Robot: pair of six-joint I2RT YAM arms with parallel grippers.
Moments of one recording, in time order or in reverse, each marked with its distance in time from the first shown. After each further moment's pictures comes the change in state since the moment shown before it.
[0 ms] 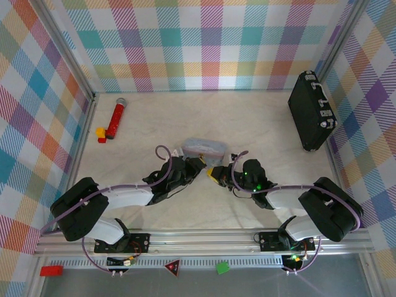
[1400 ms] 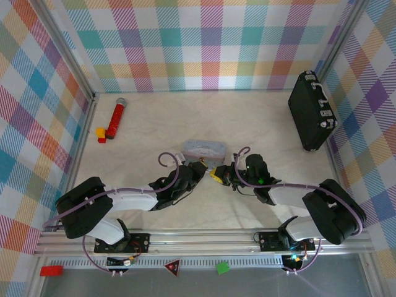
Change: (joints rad) left arm -0.124 0.032 -0.005 0.016 -0.235 -0.064; right arm -0.082 -0.028 0.039 -0.171 -0.119 0.040
